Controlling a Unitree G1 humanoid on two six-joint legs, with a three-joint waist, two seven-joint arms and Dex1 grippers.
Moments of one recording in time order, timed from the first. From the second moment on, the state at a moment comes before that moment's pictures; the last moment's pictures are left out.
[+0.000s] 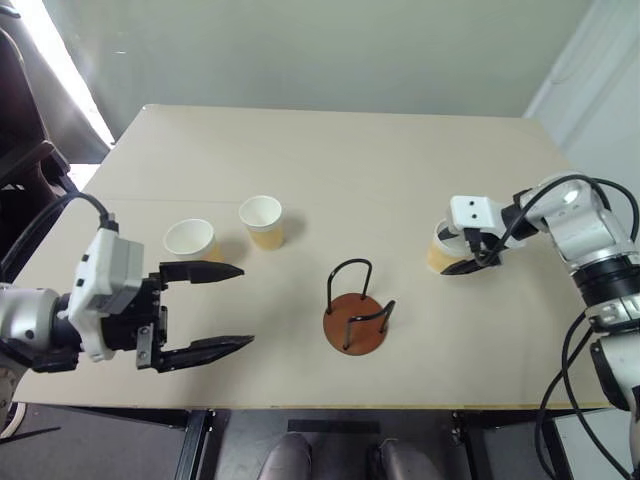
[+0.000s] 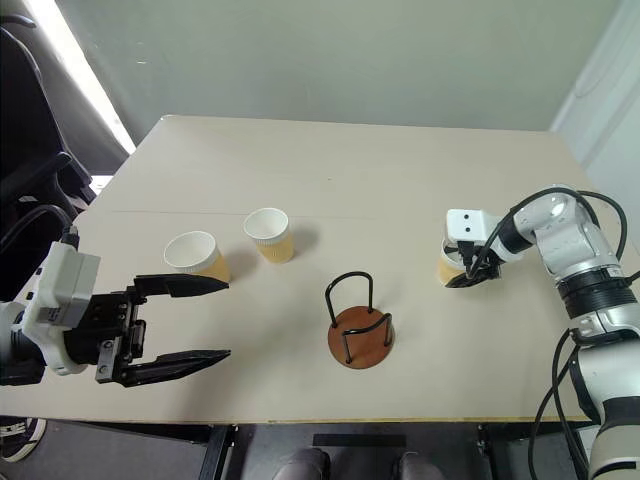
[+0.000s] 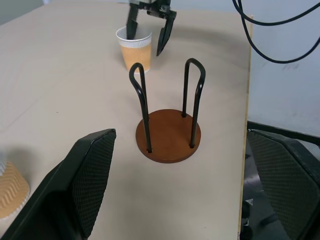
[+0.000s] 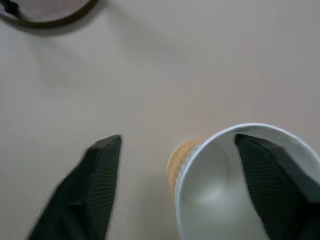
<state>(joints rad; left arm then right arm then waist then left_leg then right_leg) 0.05 1.02 0.61 -0.60 -0.88 0.63 -1.19 -0.99 -0.80 0.37 0.51 -0.12 0.10 1.48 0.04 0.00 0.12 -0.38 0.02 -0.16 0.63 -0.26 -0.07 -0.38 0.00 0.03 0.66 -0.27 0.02</state>
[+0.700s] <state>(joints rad) 0.00 1.04 0.57 -0.60 -0.89 0.63 -1.16 -1.05 -0.91 0.33 0.30 0.11 0.26 1.61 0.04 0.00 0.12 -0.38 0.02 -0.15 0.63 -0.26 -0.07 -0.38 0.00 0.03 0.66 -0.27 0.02</state>
